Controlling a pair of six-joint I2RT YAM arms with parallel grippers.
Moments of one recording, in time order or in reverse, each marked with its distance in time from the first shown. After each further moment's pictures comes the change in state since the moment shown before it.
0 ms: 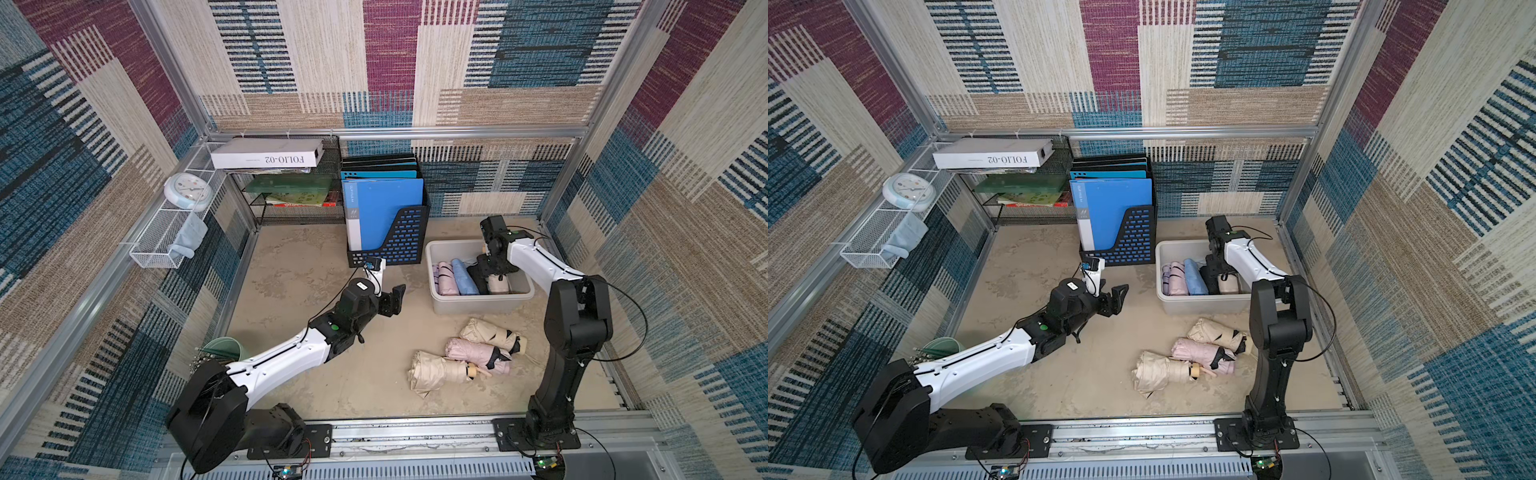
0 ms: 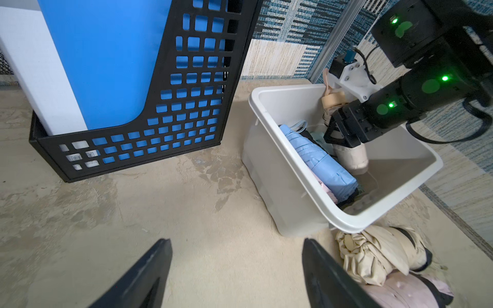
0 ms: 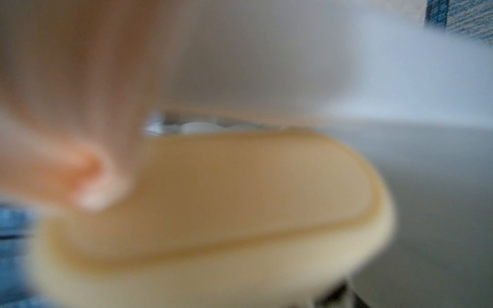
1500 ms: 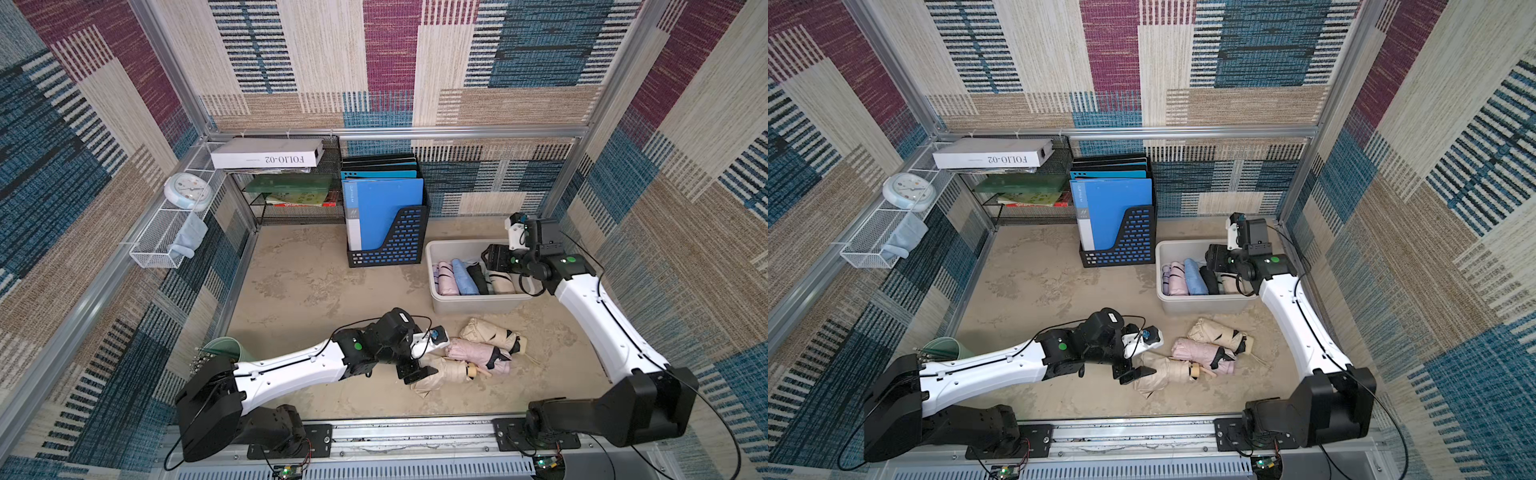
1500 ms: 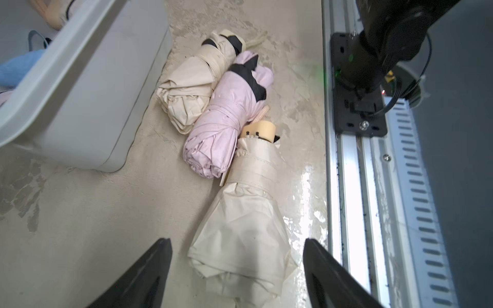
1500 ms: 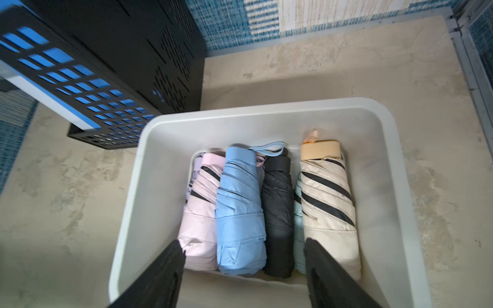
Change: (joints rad) left arm -0.348 0.060 0.108 -0.443 0.360 0.638; right arm -0.033 -0.647 -0.309 0.177 -0.481 0.211
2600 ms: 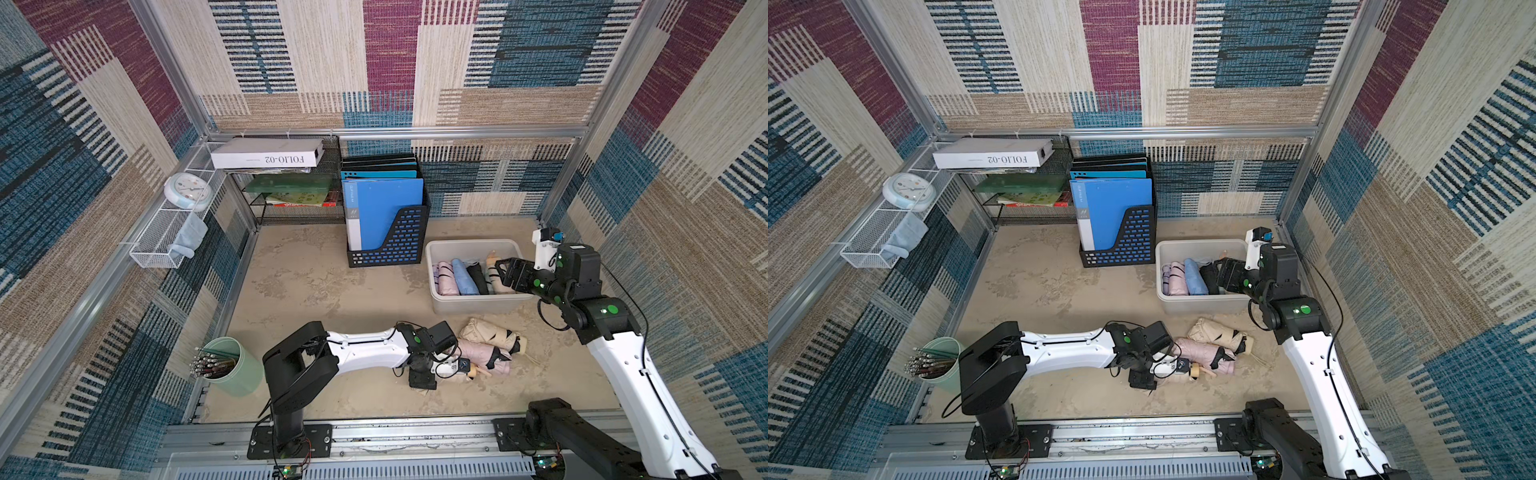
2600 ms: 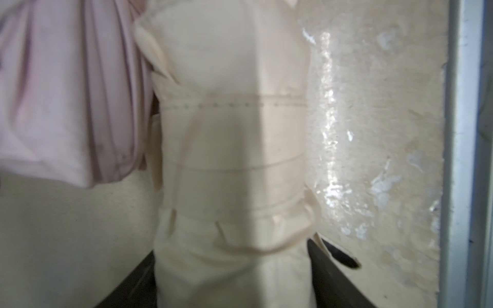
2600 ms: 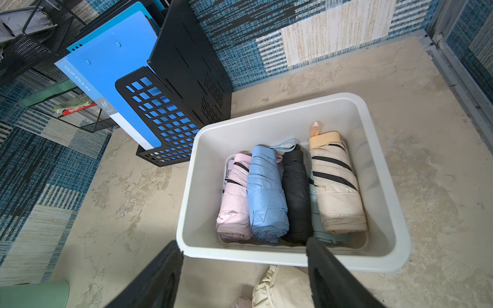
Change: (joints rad) left arm -0.087 0.468 0.306 -0.323 -0.209 0.264; right arm 0.000 -0.324 -0.132 -0.021 -0.017 0.121
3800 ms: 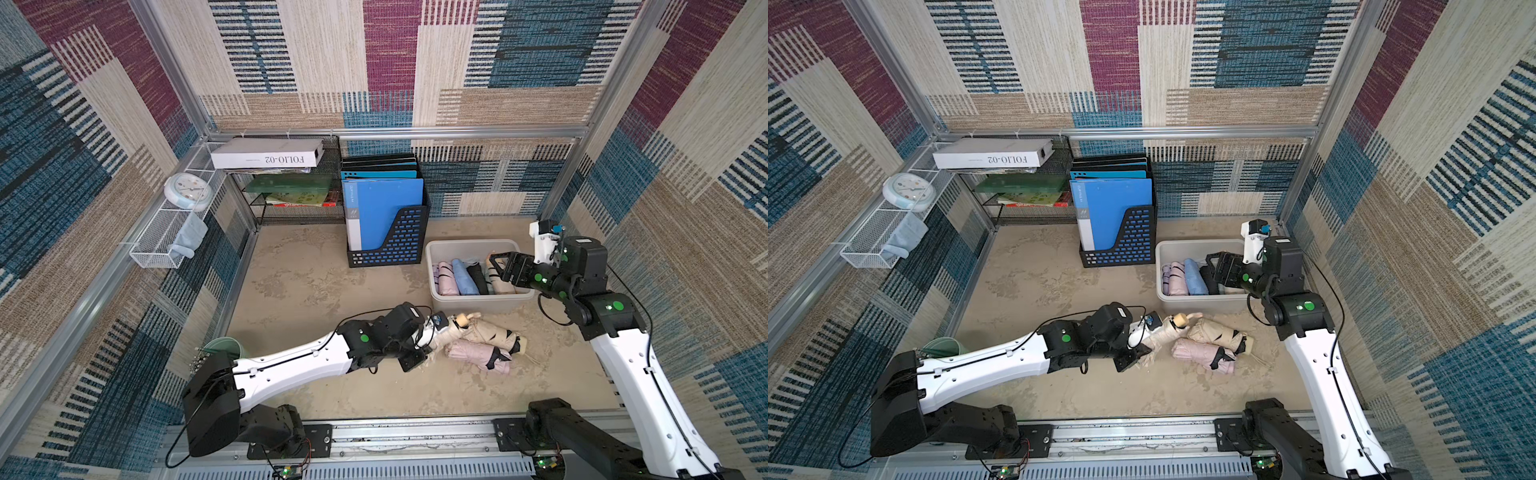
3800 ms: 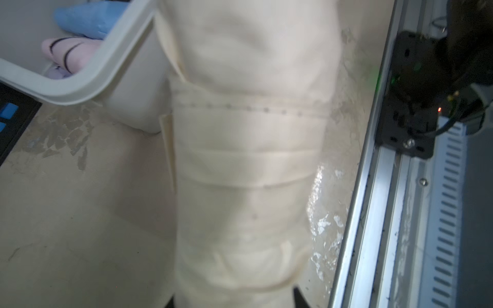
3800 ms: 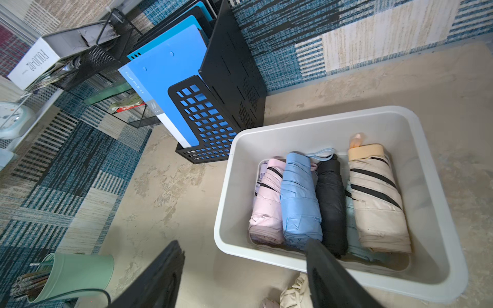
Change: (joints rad) left arm 0.102 -0.488 -0.176 0.186 0.029 -0.536; right arm 0.000 0.020 0.069 0.012 -0.162 0.021
